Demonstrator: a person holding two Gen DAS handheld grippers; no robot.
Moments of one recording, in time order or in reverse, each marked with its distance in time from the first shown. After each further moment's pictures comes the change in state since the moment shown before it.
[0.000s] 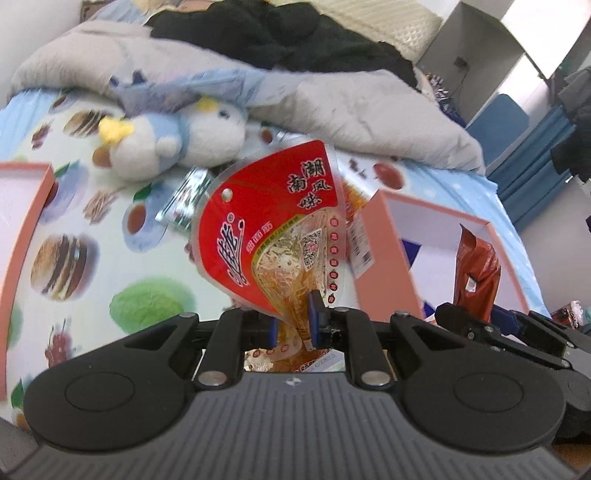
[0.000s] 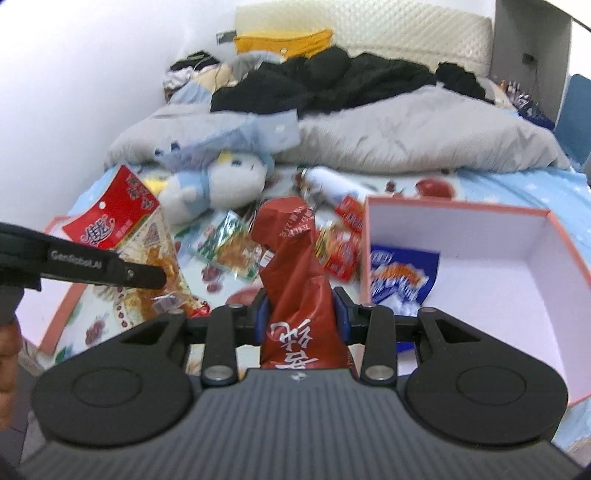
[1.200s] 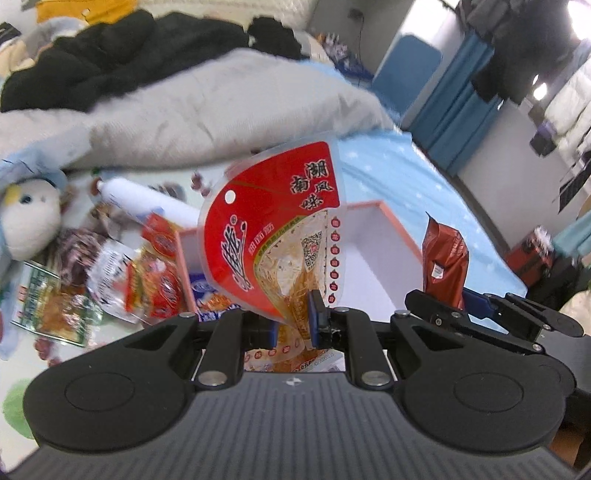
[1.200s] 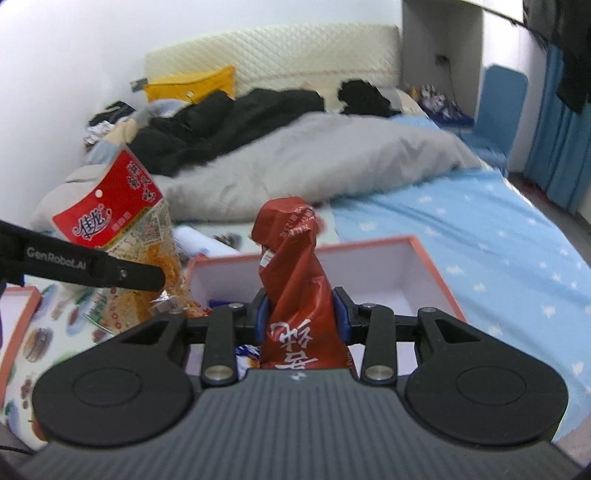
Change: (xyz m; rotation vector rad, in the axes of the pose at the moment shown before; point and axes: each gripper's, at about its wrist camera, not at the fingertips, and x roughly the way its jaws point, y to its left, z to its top) left arm 0.095 -0.224 0.043 0.287 0.083 -0.149; right arm -0.009 -0.176 0.014 0.156 -0.059 -0.189
